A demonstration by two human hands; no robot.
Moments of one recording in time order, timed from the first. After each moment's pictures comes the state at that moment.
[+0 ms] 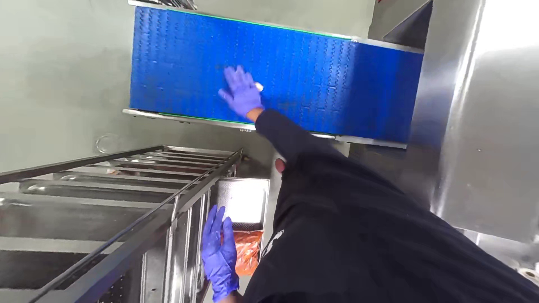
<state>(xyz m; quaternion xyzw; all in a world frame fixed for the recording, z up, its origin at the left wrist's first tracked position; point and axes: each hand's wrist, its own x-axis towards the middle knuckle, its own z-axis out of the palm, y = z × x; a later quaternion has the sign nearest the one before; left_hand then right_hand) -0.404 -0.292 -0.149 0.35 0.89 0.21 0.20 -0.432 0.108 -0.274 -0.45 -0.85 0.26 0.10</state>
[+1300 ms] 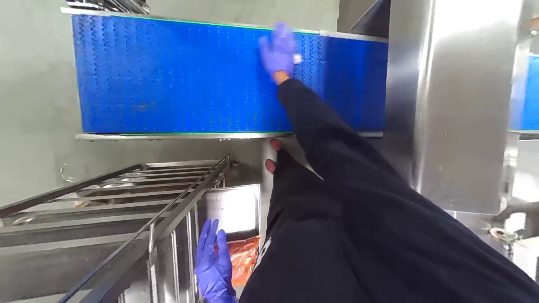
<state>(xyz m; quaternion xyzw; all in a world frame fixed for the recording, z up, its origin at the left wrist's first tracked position) -0.401 -0.291 -0.162 0.37 0.87 0.19 0.25 -0.292 0.240 -0.270 -0.69 -0.68 0.17 0.17</state>
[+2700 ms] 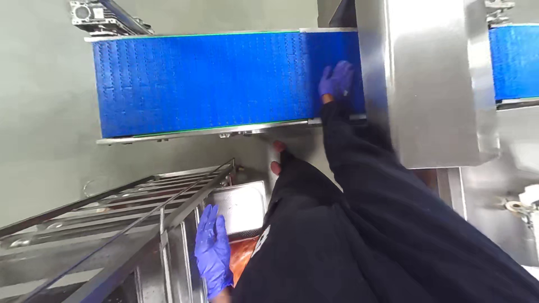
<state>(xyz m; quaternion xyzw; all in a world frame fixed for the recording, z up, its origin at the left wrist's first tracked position) -0.412 -0.288 -0.149 0.44 0.84 0.23 0.22 -0.090 0.148 -0.271 -0.85 -0.50 0.08 0.16</state>
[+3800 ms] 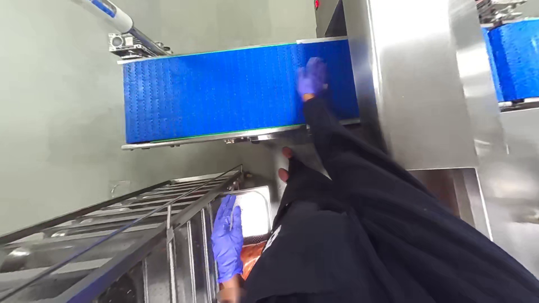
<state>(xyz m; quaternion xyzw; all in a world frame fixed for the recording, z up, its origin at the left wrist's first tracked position) -0.378 -0.268 -0.154 0.48 0.81 0.26 0.23 -0.143 0.169 -0.265 -0.78 -0.58 0.14 0.21</state>
